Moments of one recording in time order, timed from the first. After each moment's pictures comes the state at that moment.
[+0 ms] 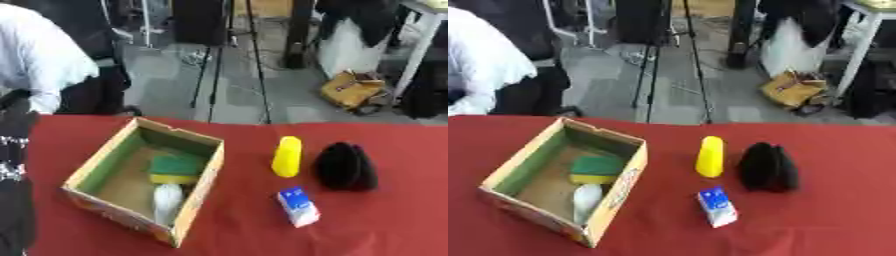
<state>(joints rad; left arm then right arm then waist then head) -0.38 0.17 0.05 -1.98 -0.11 -0.56 0.21 -0.34 -0.29 -0.22 -1.98 0.19 -0.61 -0.36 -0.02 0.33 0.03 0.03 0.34</state>
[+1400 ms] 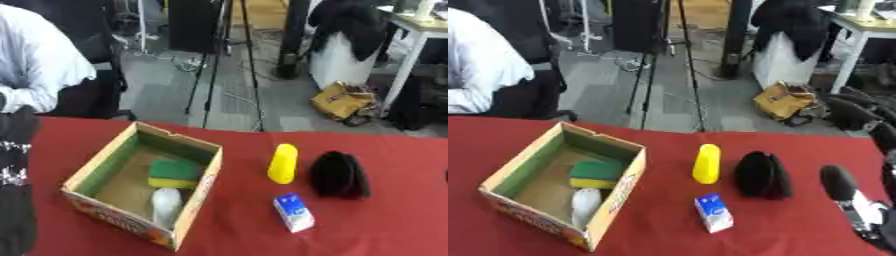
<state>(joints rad) -0.36 0.17 0.05 -1.98 -0.11 -0.55 0.20 -0.41 -0.36 -0.07 -1.98 0.60 -0.33 -0.09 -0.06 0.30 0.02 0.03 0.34</state>
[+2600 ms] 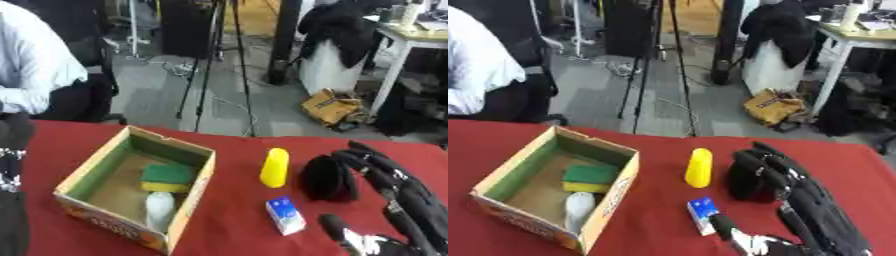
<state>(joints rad) -0.35 0.16 0.03 -1.98 -0.09 -0.53 0.18 -0.35 -0.15 0.05 -1.95 1.04 -0.23 0.07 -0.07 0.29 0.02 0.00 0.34</state>
